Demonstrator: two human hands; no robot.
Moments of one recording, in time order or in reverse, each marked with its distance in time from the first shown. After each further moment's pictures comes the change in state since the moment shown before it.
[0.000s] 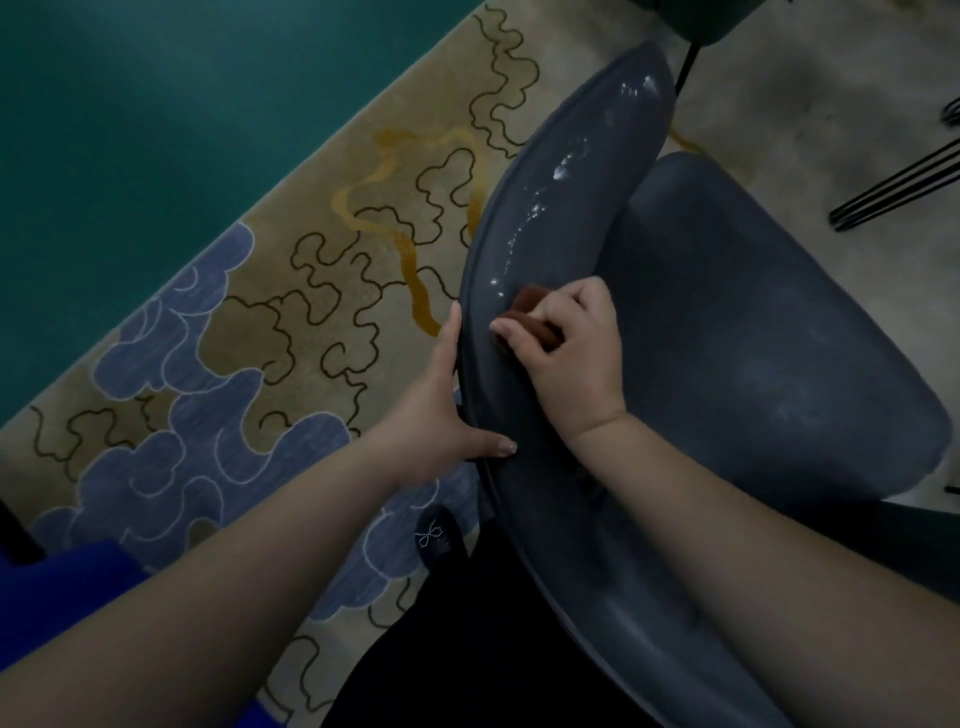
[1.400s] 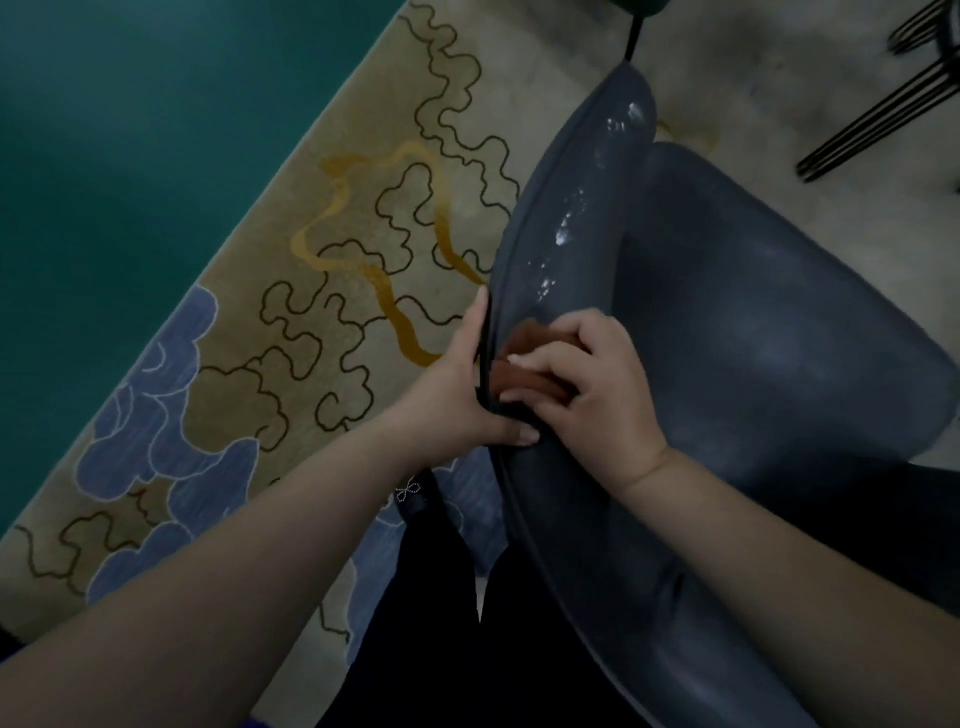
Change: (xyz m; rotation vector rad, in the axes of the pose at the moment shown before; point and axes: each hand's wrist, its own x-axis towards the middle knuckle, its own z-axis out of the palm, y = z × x) left_hand 0.098 0.046 -0.066 0.133 -0.255 -0.002; right_hand 0.046 -0.004 0.015 -0.195 -0.052 -0.146
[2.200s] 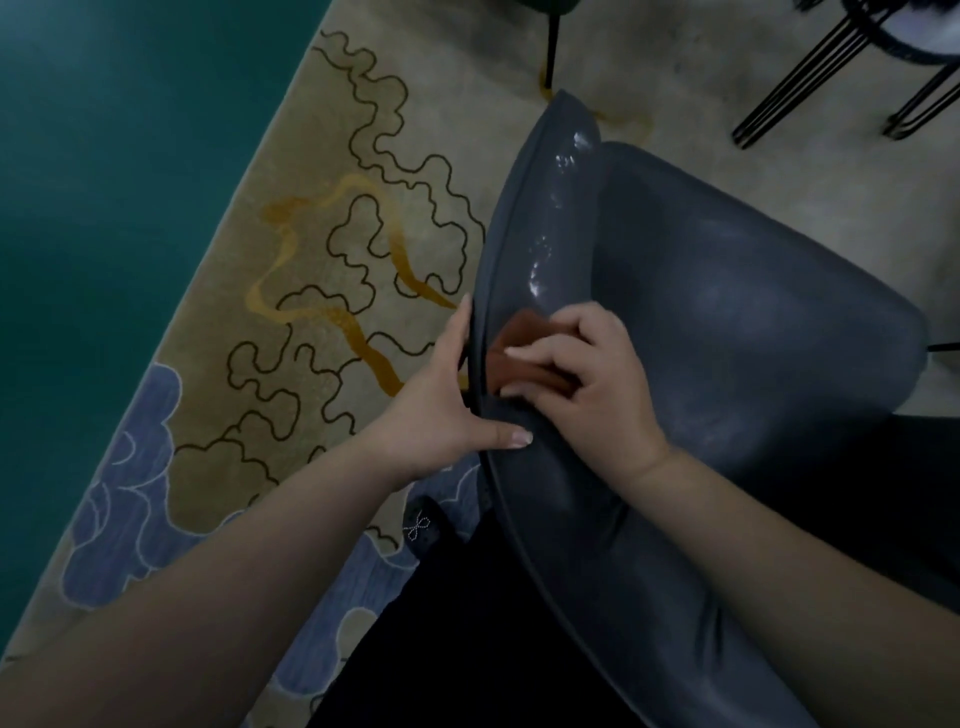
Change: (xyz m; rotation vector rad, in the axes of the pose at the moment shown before) left_hand 0.052 0.018 -0.036 0.030 -0.097 0.040; right_hand 0.043 0.021 0.006 0.051 0.134 0.157
